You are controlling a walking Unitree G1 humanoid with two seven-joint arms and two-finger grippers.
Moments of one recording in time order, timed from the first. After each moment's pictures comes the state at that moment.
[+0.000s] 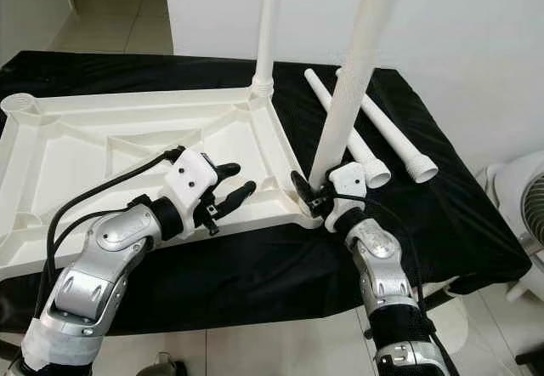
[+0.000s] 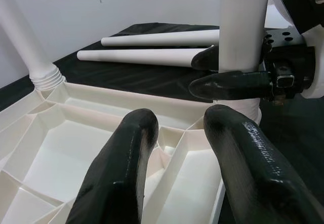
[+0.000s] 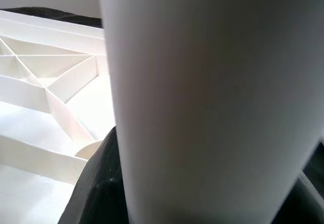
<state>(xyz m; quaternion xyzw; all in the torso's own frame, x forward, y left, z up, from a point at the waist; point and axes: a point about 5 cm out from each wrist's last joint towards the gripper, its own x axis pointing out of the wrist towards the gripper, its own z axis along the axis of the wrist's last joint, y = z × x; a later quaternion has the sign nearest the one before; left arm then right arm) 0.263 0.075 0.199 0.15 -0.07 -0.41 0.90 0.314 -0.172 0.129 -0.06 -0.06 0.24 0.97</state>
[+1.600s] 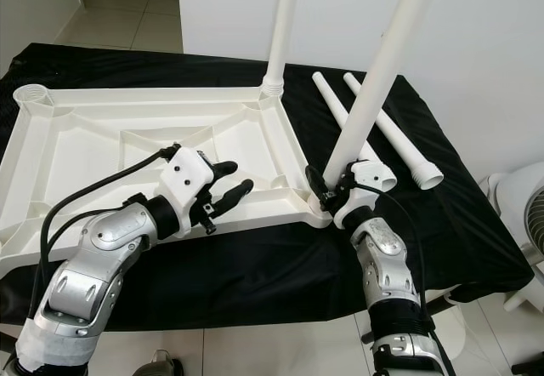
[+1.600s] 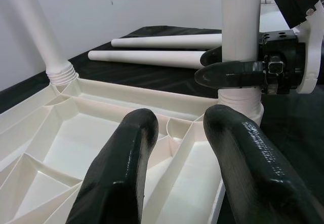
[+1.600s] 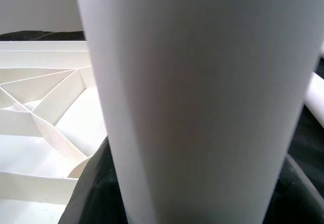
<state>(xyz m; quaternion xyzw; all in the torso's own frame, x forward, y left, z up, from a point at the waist) 0.261 0.078 0.203 0.15 -0.07 -0.40 0.90 0.319 -0.190 0.121 0.04 -0.04 0.18 0.98</state>
